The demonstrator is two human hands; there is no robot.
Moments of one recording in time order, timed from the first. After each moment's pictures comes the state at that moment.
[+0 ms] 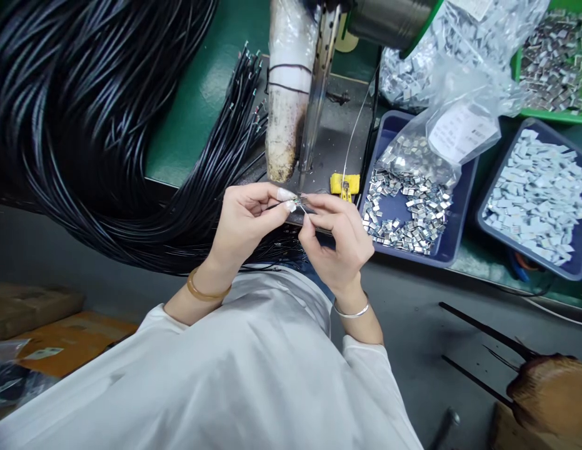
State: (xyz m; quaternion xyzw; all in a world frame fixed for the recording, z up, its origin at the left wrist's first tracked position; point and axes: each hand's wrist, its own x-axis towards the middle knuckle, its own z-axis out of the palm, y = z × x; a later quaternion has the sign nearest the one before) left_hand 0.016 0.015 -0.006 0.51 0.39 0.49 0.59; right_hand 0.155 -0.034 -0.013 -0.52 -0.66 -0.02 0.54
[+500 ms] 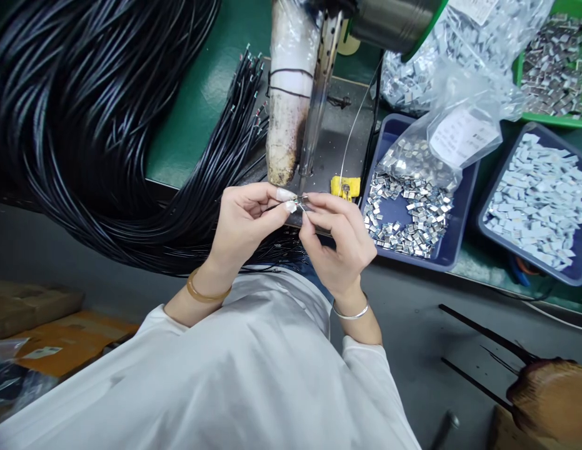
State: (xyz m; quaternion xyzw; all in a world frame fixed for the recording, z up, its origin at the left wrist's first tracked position) left_hand 0.016 0.016 0.000 0.52 0.40 0.49 0.58; right_hand 0.154 -0.034 -0.008 -0.54 -0.65 0.01 0.53
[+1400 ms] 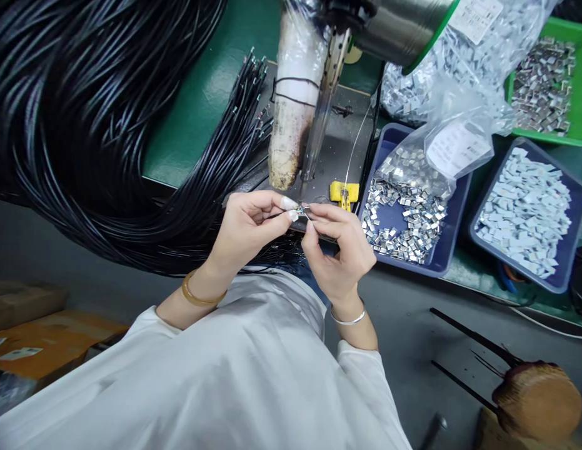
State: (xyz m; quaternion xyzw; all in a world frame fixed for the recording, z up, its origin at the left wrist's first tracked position) left_hand 0.018 0.012 -0.004 0.50 0.40 0.48 0.60; right_hand 0.154 -0.037 -0.009 -0.54 -0.64 0.02 0.55
